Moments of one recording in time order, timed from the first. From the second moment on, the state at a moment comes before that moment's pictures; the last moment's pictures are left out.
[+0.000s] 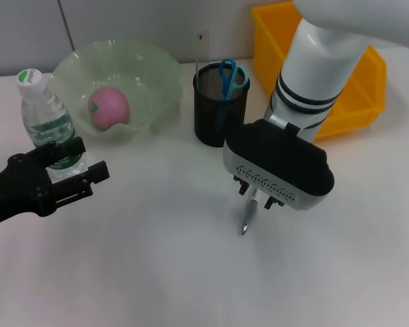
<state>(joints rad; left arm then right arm) -0.39 -2.07 0.64 0.60 1.77 1.65 -1.30 1.04 2.06 -1.71 -0.84 -2.53 -1.42 1.20</state>
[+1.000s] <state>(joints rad) -0.39 -2.07 0.64 0.56 1.77 1.65 -1.30 1.08 2.05 -1.74 -0.74 -2.48 -1.39 1.14</state>
